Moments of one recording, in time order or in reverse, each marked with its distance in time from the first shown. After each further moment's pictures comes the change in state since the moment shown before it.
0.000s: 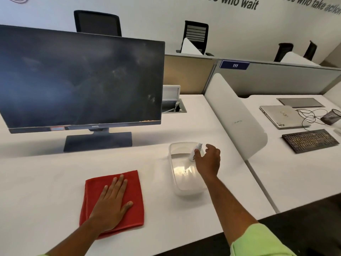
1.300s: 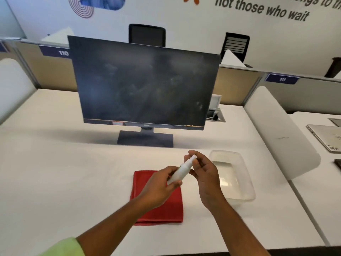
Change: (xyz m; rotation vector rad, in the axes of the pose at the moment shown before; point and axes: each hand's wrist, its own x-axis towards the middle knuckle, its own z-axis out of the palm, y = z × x) left_hand -0.031 0.045 -0.125 -0.798 0.197 -0.005; right_hand -0.159 -0.119 0.023 0.850 -0.599 -0.058
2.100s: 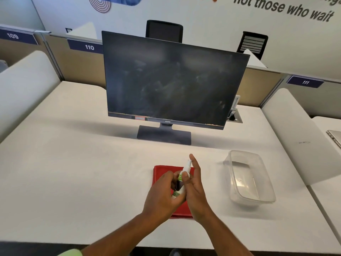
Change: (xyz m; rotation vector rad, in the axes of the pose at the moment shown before) left_hand -0.069 -0.026 -0.019 -0.051 0.315 0.024; right_hand -0.051 0.054 0.077 -0.159 -0.228 0.054
